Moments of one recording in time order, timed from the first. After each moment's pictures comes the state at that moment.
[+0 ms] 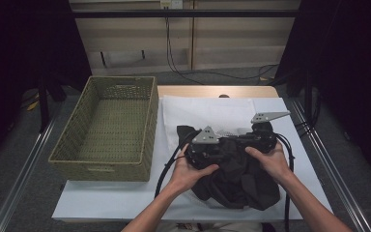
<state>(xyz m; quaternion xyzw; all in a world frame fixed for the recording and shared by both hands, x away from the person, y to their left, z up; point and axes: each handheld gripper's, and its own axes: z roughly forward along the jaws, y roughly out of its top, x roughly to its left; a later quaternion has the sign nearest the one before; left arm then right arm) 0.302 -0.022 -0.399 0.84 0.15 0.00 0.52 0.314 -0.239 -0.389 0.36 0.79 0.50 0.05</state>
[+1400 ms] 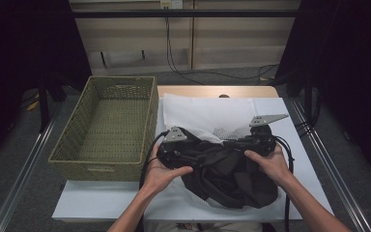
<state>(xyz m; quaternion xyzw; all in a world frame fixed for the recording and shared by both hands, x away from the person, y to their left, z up) 0.313 0.057 -0.423 0.83 0.26 0.05 0.49 0.308 -0.234 -0.392 0.35 0.80 0.49 0.04</state>
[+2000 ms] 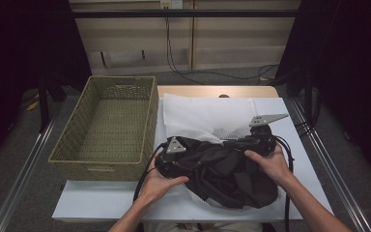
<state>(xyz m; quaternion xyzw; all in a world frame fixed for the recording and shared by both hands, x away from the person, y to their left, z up) 0.313 0.058 -0.465 0.86 0.28 0.09 0.41 0.308 -0.235 -0.391 0.35 0.80 0.49 0.04</state>
